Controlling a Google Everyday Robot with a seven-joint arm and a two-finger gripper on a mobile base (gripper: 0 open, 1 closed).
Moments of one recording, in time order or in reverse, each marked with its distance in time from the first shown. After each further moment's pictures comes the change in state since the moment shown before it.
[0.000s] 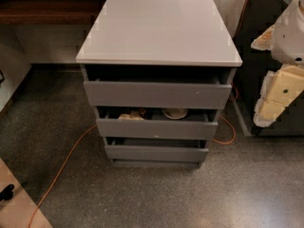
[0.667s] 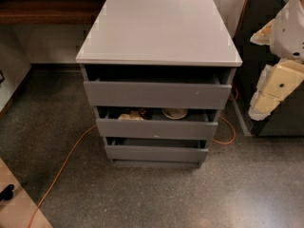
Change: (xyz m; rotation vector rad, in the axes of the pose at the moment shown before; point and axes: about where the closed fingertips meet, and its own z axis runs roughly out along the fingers) arm -0.006 -0.010 -0.001 0.026 -0.044 0.021
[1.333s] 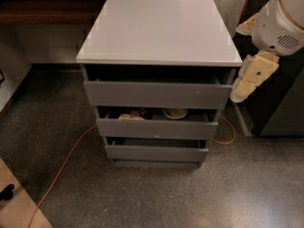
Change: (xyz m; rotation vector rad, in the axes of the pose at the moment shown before) arm -0.022 -0.049 0.030 0.068 -0.104 -0.029
